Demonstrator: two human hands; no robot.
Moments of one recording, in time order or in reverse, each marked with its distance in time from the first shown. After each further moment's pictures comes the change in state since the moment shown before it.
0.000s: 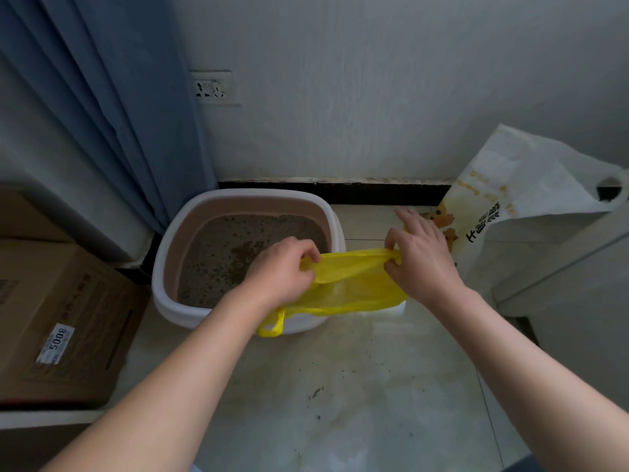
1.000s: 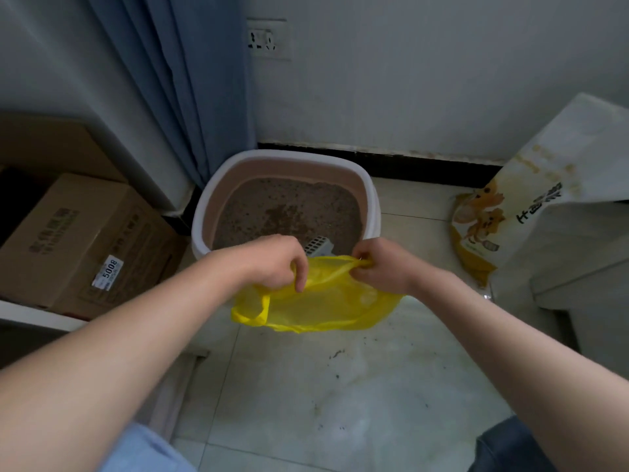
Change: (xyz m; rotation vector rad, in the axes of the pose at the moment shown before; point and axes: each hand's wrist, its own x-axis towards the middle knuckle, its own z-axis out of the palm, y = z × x) left_hand -0.052 -0.050 -0.024 0.228 -0.444 -0.040; right_hand -0.011 -0.086 0.034 0.346 -0.526 -0.149
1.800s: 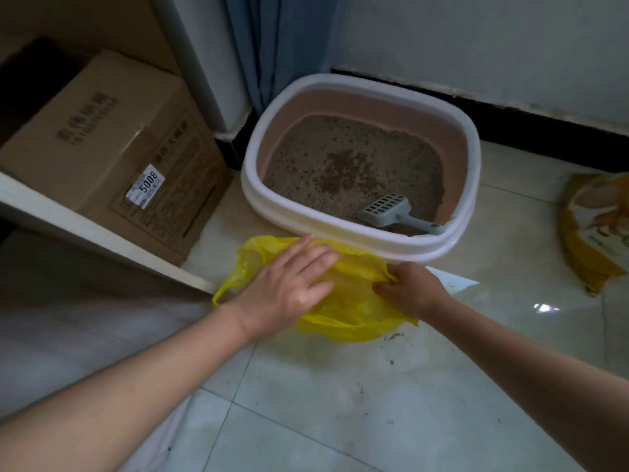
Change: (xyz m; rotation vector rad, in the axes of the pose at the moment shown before) left_hand -0.024 -0.104 0.187 0.408 0.759 0.400; right_hand 0.045 0.003 0.165 0.037 -0.118 0.192
